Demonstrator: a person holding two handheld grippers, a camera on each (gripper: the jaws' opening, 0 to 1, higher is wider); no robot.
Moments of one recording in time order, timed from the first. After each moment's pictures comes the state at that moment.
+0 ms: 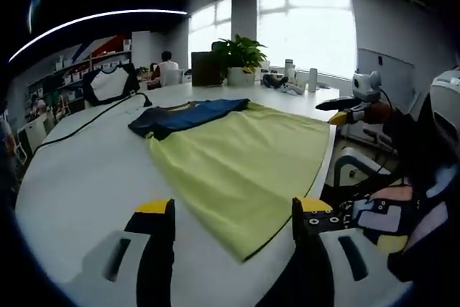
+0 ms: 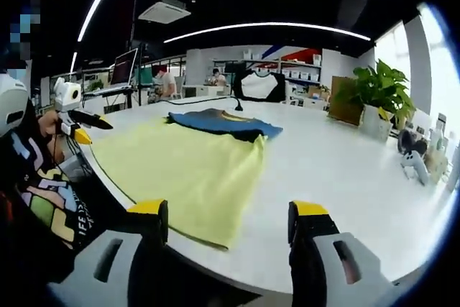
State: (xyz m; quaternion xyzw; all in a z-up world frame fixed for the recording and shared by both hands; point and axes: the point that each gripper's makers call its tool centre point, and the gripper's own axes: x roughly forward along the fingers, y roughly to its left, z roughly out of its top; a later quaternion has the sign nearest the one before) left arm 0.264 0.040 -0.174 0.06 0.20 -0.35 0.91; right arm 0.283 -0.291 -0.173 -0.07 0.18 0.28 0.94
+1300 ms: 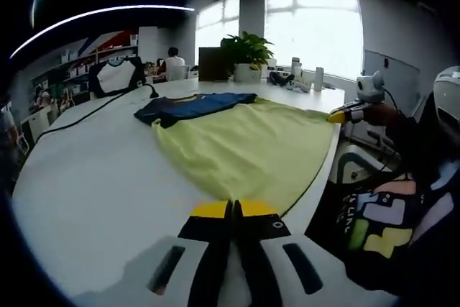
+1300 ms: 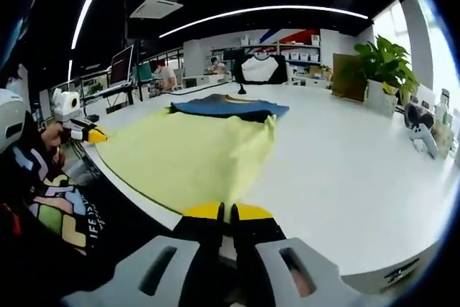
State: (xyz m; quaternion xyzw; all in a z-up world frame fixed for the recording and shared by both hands) left arm 0.258 0.049 -0.178 0.04 0.20 -0.36 0.91; right arm 0.271 -0.288 -0.186 -0.01 0.23 0.27 0.93
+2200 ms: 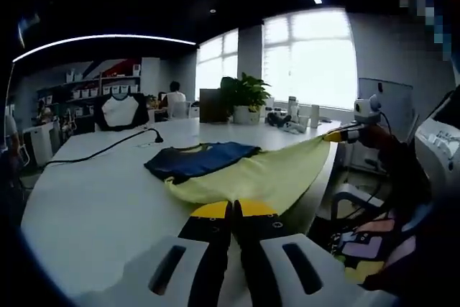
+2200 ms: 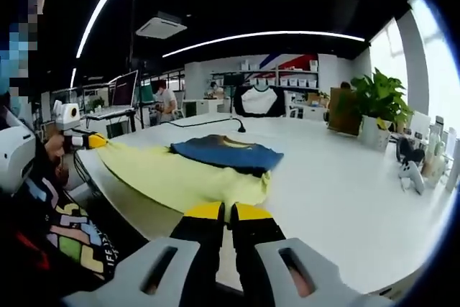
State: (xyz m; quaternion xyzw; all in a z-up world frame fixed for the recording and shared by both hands) left arm 0.255 0.057 -0.094 0.02 0.09 -0.35 0.93; right arm 0.271 -0.276 -0.096 -0.06 0.12 0.28 0.95
